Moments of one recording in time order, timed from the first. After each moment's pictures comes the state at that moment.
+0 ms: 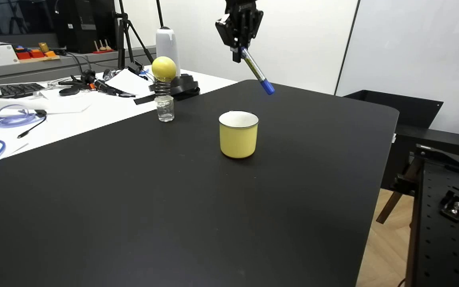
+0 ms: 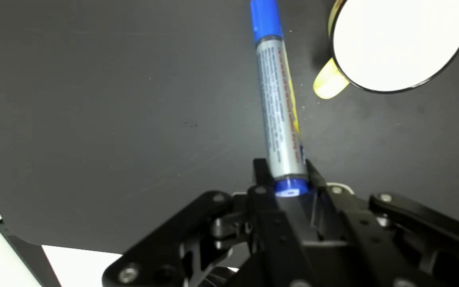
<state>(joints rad) -0.03 0.16 -0.12 -2.18 -0.28 2.52 0.12</state>
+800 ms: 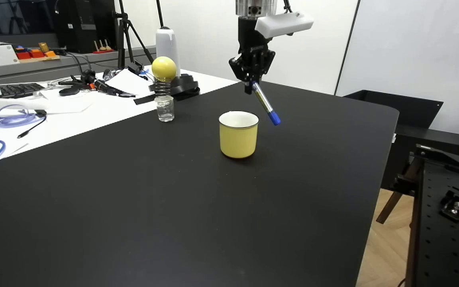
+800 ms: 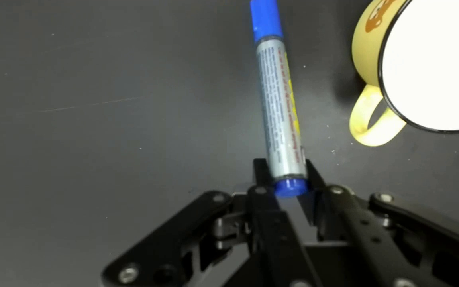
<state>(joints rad) -0.08 0.32 -0.14 -2.18 -0.13 2.62 0.12</state>
